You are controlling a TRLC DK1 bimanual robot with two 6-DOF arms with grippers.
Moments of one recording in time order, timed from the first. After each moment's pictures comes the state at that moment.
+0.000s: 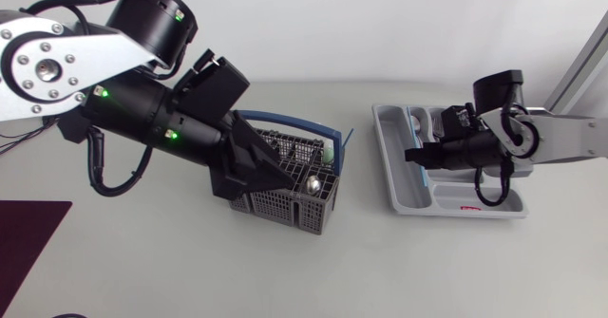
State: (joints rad) left arm -0.55 1.40 1.17 -0.70 0.59 0.37; right arm 0.05 1.63 0.87 -0.12 -0.16 0.02
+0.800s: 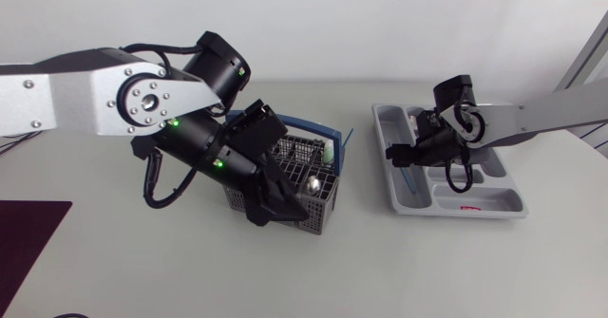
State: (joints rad) left arm -0.60 1.58 1.17 -0.70 0.62 0.42; right arm 0.08 1.87 1.05 -0.16 -0.07 0.06
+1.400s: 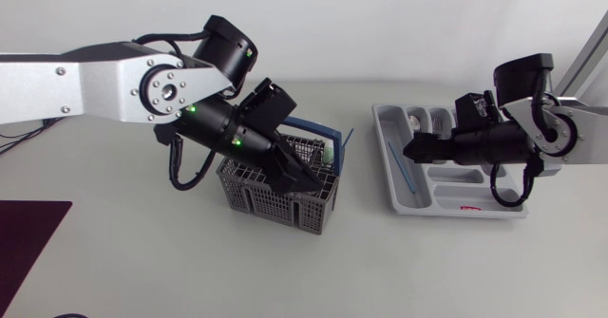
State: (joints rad) left arm -0.58 1.65 1.24 -0.57 0.60 0.31; right arm 0.06 1.44 0.84 -0.22 -0.23 0.06
